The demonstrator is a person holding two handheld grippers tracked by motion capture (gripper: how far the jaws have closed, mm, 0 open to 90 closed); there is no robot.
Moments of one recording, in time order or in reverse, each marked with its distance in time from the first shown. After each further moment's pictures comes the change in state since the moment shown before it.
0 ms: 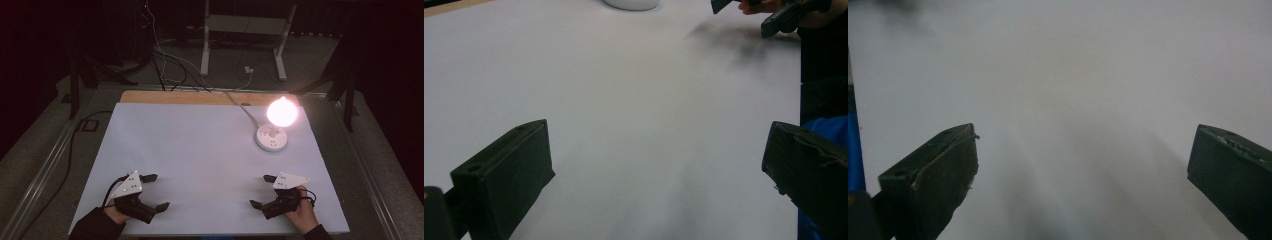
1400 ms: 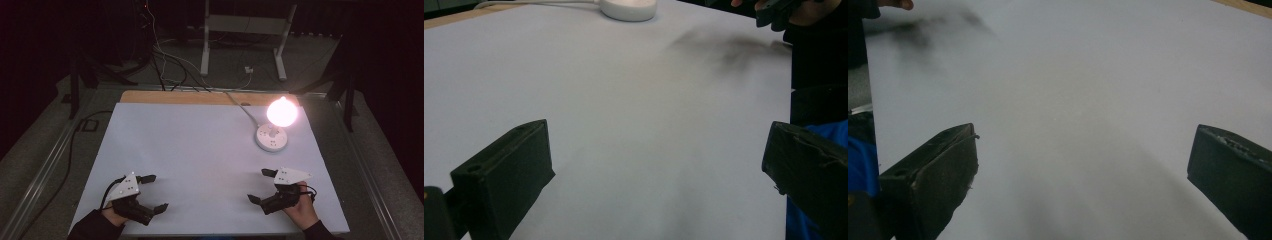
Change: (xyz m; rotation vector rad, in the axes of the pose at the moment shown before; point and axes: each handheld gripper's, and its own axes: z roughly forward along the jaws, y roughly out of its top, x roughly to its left) left arm -0.004 -0.001 -0.006 -0.038 -0.003 -0.003; right arm 0.001 0.022 -0.005 -0.076 0.011 -0.020
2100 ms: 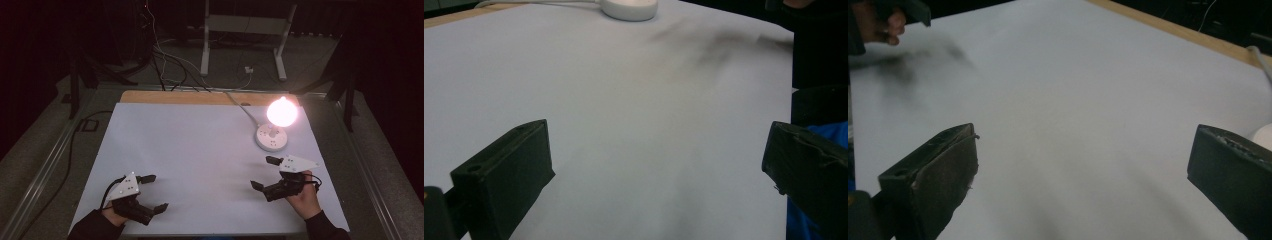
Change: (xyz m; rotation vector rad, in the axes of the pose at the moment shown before) left arm 0.000 0.000 0.000 0.001 0.001 -0.003; right arm -0.017 0.026 -0.010 -0.067 -0.050 0.004
